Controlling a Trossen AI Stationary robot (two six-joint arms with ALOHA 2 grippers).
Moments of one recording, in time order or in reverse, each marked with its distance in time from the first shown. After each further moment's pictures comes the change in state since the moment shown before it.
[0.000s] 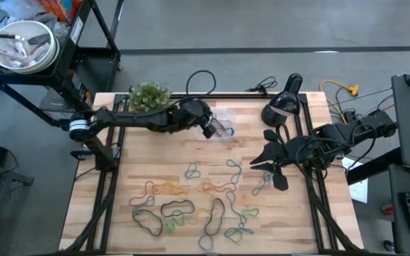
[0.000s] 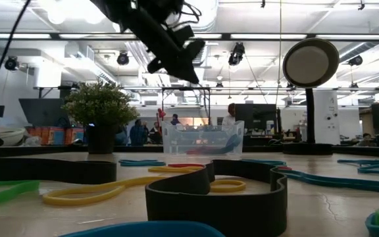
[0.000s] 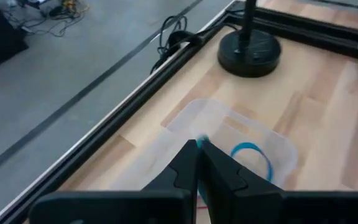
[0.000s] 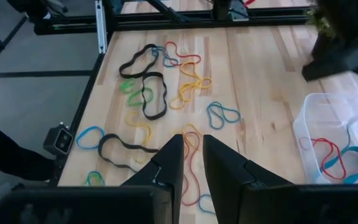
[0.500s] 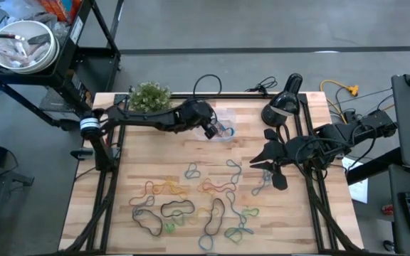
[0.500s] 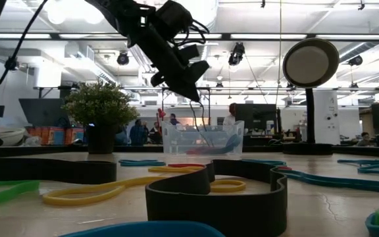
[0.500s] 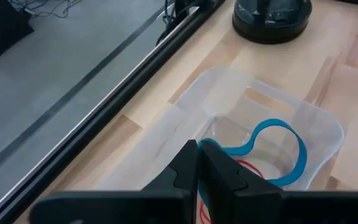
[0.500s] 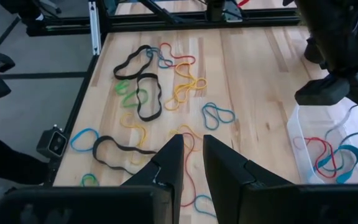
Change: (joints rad) left arm 0.023 0.096 0.020 -0.017 0.002 0.022; right arm 0.000 0.000 0.000 -0.002 0.019 0.003
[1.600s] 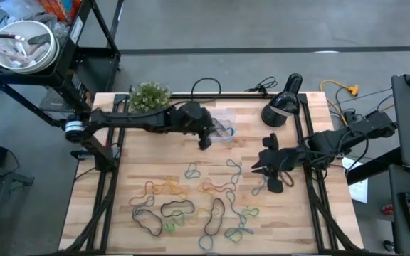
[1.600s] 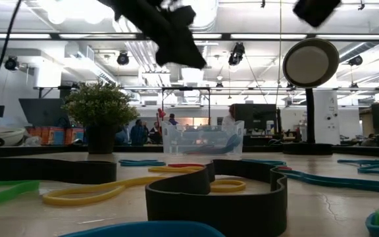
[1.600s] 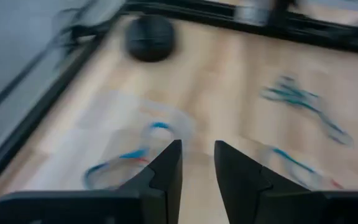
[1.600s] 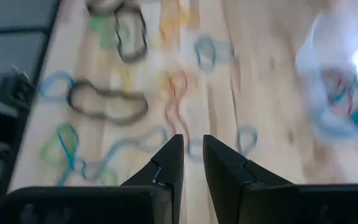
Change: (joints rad) left arm -0.084 -0.176 0.007 -0.116 0.340 0.078; right arm 0.000 0.001 -0.207 -0.014 -0.024 0.084
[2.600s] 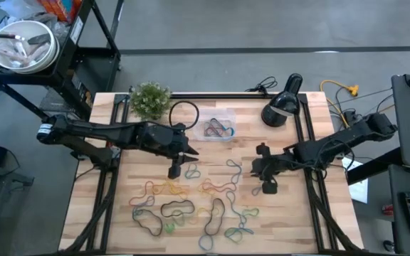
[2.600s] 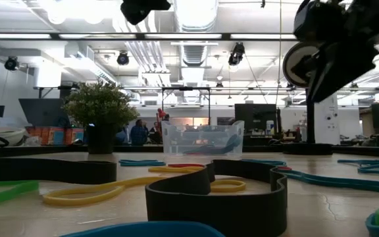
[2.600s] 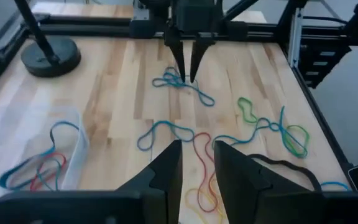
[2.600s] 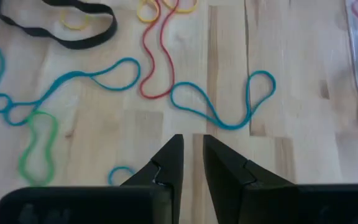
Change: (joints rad) left arm -0.273 -0.298 -0.091 -0.156 0.027 -0.044; right arm -0.084 0.073 -0.351 0.300 -0.076 -0.163
